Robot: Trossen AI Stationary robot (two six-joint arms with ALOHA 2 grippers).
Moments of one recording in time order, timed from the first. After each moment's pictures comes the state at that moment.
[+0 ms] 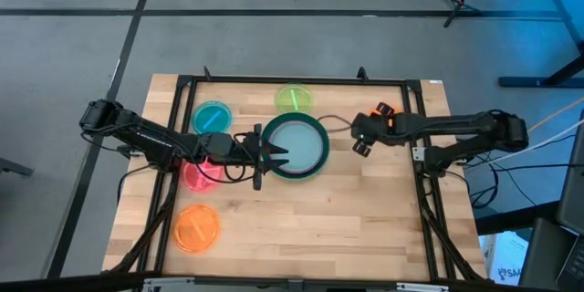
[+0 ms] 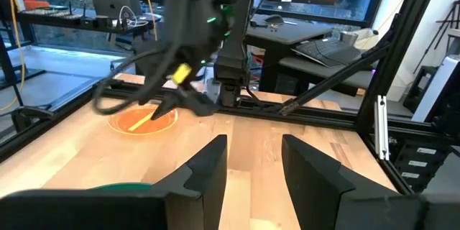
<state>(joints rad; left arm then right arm) -0.16 1.30 0.67 0.55 -0.25 -0.15 -0.17 1.25 0.77 -0.76 0.49 0.24</state>
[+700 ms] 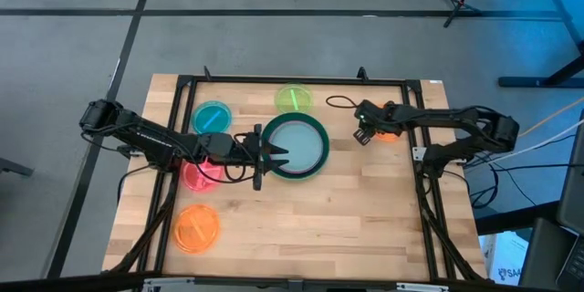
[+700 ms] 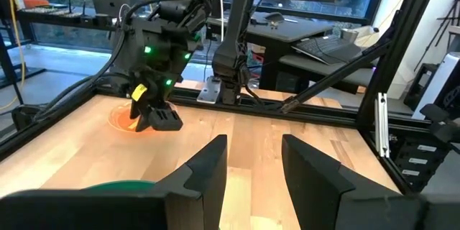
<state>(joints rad) -0.16 1.30 0.67 0.54 -0.25 -0.15 -0.48 1.36 0.61 -0.51 0.37 0.25</state>
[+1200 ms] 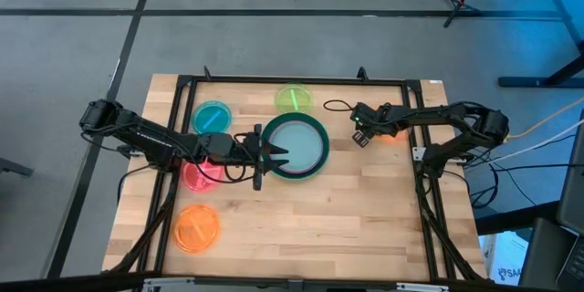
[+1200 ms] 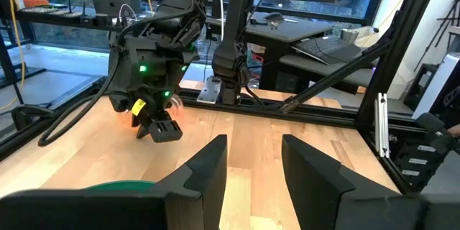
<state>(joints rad) -0.16 1.30 0.67 0.54 -0.25 -0.15 -0.48 1.46 0.61 -0.47 0.38 0.23</state>
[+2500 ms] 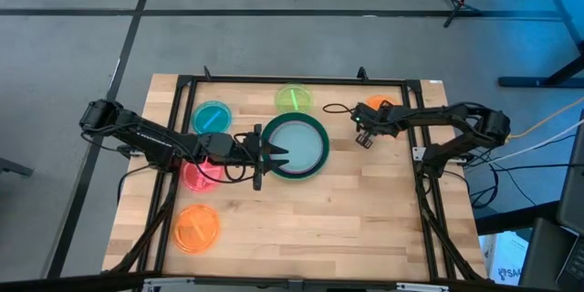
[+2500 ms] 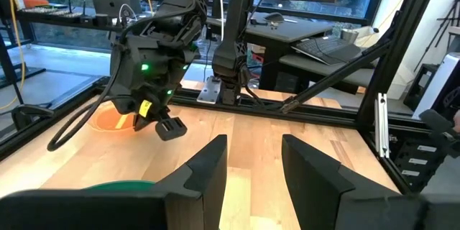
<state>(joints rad) -0.16 1.30 0.67 0.54 -0.25 -0.15 -0.45 1.44 0.61 -0.49 0.42 0.07</state>
